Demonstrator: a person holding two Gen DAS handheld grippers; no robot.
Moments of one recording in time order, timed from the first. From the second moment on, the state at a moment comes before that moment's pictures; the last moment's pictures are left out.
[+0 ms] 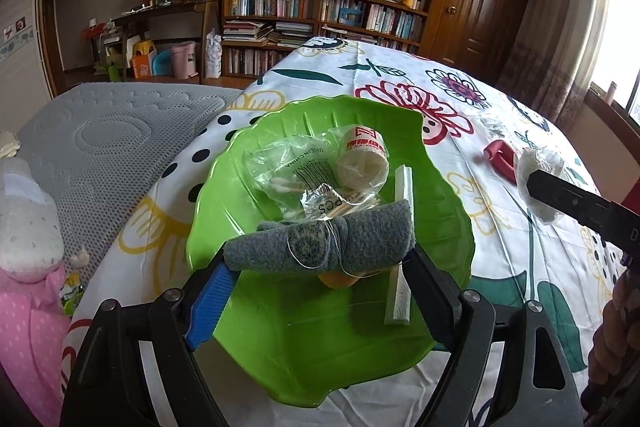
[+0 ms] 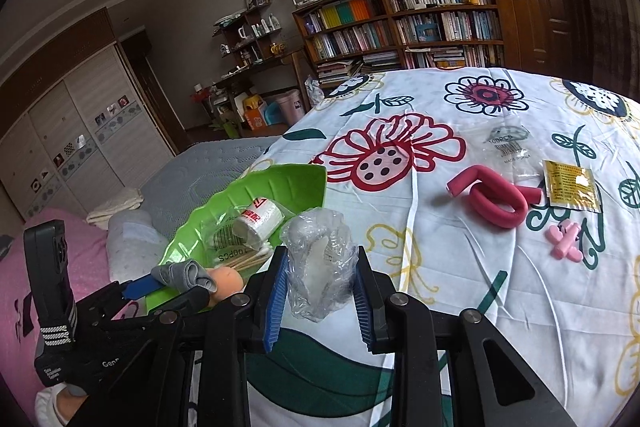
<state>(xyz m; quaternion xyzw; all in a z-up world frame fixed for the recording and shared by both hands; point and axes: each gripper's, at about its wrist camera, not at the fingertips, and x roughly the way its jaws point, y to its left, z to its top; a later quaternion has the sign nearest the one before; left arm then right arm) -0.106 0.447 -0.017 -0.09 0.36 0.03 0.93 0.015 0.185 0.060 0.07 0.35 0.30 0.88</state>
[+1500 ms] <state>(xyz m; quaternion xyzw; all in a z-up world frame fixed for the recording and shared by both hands) -0.115 0.473 0.000 -0.12 0.31 0.06 0.94 0.013 0.204 0.042 0.06 0.37 0.31 0.87</state>
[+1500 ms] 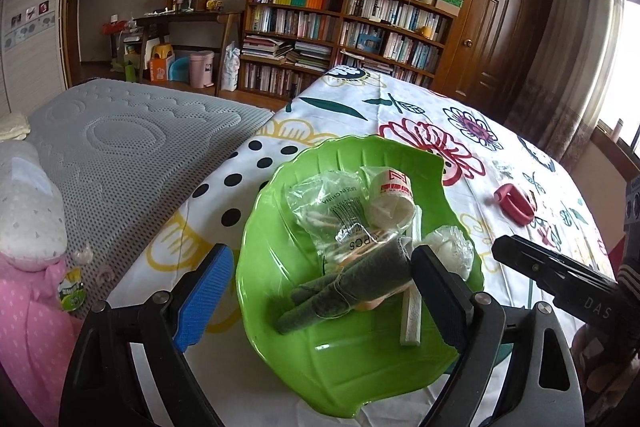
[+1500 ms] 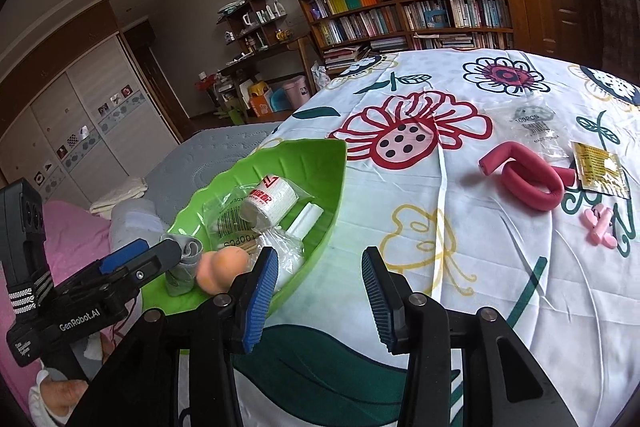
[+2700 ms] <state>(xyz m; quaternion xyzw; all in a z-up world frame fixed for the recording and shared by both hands) -0.072 0.425 0.015 -0.11 0.31 0.04 0.94 0.046 0.063 0.020 0.09 0.39 0.14 0.91</state>
